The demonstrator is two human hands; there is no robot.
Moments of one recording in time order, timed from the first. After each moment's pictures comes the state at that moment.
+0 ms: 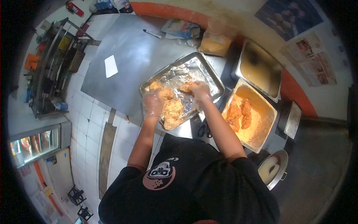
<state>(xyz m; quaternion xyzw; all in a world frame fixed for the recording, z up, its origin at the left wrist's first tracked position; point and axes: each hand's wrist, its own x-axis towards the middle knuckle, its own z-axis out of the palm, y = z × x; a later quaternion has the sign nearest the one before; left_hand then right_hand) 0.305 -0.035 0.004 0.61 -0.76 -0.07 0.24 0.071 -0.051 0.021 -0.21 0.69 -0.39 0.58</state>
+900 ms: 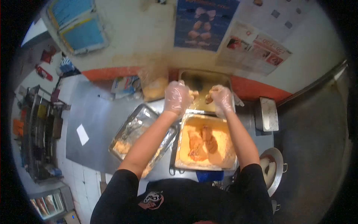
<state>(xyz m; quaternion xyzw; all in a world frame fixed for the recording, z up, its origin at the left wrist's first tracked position) -0.050 -0.137 0.190 0.34 -0.92 -0.08 0.18 -0.266 -0.044 0.141 -0.36 0.84 -0.37 0.14</state>
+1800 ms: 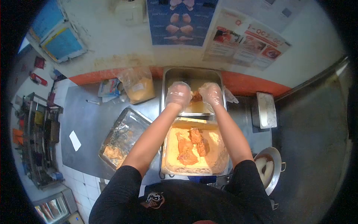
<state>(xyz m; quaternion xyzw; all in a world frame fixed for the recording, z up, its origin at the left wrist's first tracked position) -0.164 -0.150 0.121 0.37 -0.91 -0.18 0.05 -0.320 -0.059 0.101 -0.40 0.87 -0.26 0.13</state>
